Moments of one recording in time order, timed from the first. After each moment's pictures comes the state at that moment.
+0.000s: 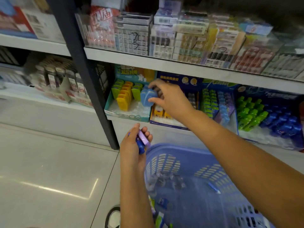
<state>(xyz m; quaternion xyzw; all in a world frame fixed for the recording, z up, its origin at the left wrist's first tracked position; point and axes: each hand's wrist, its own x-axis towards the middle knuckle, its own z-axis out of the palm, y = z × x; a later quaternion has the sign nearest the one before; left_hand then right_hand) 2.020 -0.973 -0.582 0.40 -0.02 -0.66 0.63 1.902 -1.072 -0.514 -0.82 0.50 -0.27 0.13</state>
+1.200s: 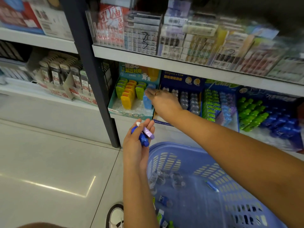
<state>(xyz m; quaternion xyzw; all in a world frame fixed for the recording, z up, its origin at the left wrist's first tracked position) 2.026 -0.972 -0.585 0.33 -0.05 -0.67 0.67 1.927 -1.103 -0.556 -0.86 0.50 0.01 -0.11</state>
